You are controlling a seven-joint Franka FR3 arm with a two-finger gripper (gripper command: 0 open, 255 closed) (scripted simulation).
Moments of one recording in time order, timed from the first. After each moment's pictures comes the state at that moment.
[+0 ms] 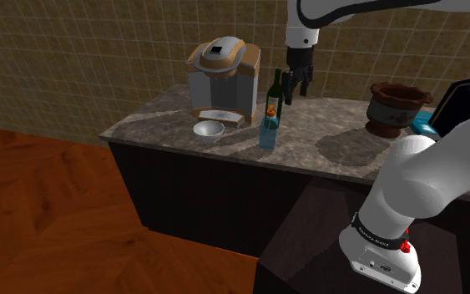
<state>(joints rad) 0.00 -0.58 -0.18 -2.30 -0.14 1.65 0.00</state>
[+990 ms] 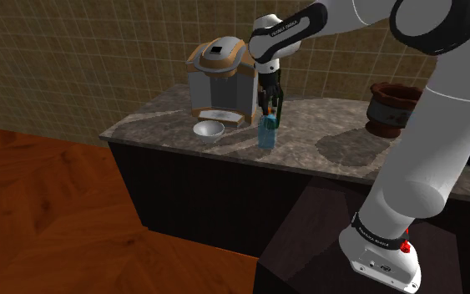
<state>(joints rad) 0.01 0.03 -0.34 -2.00 -0.09 1.87 -0.39</state>
